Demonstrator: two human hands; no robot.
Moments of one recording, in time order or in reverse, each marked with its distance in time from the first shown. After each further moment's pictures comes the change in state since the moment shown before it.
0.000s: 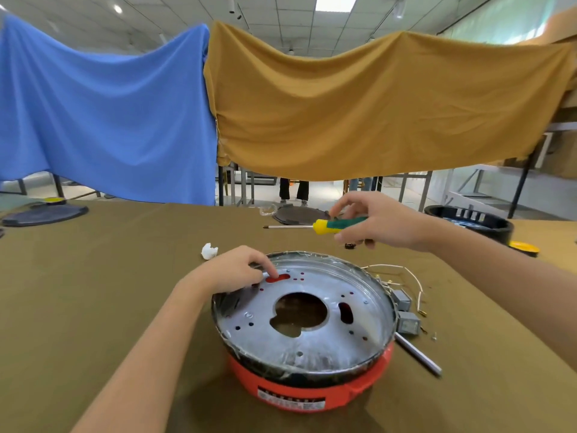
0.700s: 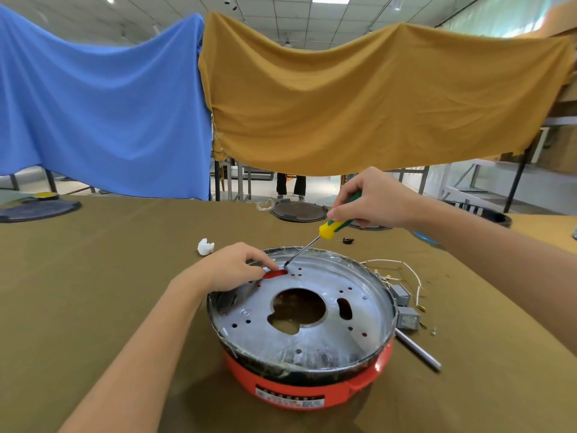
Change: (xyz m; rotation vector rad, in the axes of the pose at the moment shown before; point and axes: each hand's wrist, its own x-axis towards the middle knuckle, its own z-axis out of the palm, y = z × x) left_hand 0.004 -0.005 0.004 -0.015 -0.007 0.050; right_hand 0.017 -0.007 -0.009 -0.147 0.097 -0.061
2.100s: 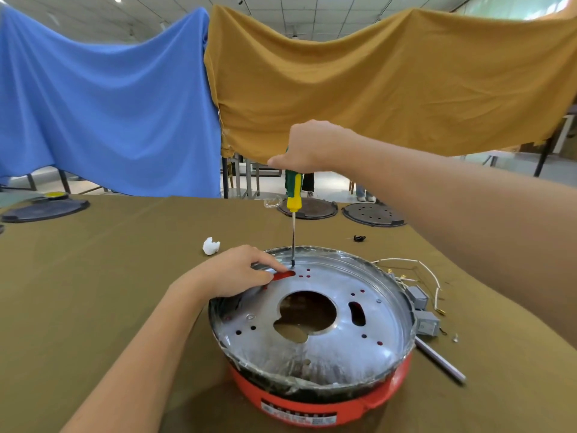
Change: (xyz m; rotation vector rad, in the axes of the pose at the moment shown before) left_hand -0.003 0.002 0.001 0.087 -0.017 0.058; right_hand 0.103 -0.080 0.023 -0.653 0.056 0.056
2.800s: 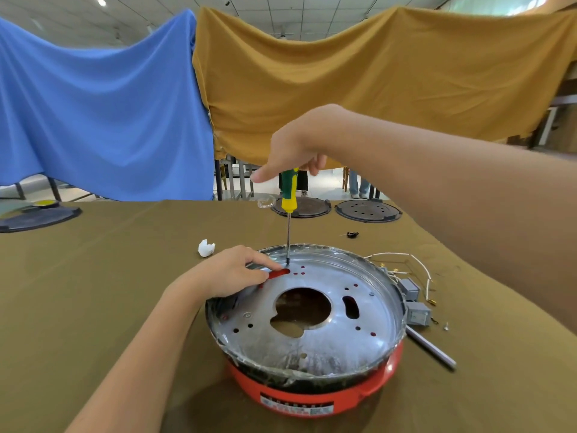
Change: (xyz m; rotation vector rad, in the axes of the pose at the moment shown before) left_hand -0.001 0.000 0.000 0.011 -0.018 -0.001; right_hand -0.015 -0.016 -0.031 -0.155 -0.380 -0.075
